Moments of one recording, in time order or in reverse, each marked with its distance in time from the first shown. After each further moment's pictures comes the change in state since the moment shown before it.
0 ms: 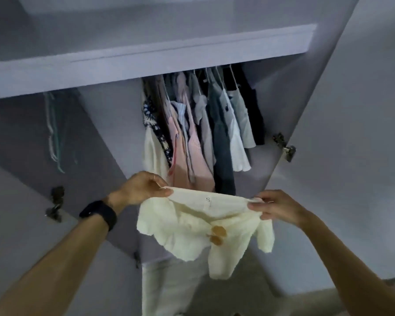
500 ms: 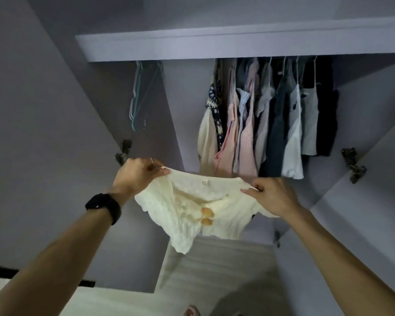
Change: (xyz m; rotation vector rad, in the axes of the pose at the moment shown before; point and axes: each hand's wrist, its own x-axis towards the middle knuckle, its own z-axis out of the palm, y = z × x) left_hand -0.126 -0.021 0.010 0.266 0.647 -0.346; right_hand 0.046 -0.052 0.065 -0.703 0.109 -0.603
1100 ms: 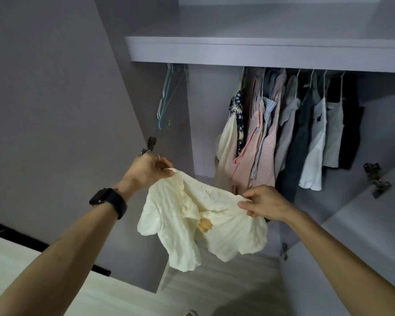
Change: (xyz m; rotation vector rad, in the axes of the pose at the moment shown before) left_hand -0.022 -0.040 -0.034 -0.218 -0.044 -0.056; right_hand 0.008 -0.058 0.029 0.373 -0.434 -0.020
